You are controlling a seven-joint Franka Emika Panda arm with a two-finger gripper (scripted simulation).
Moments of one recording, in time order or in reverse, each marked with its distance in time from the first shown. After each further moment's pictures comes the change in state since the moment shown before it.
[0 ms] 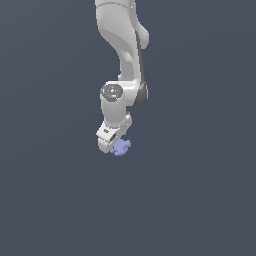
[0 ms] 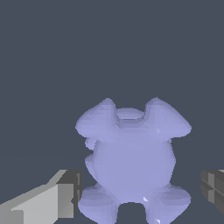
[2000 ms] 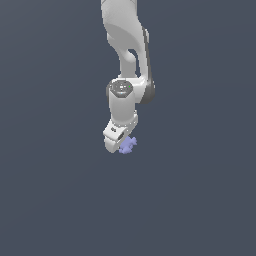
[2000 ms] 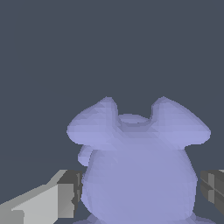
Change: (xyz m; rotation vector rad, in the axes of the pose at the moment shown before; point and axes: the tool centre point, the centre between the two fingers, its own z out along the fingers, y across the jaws) arm 0.029 -0.009 -0.017 -0.012 0.002 -0.007
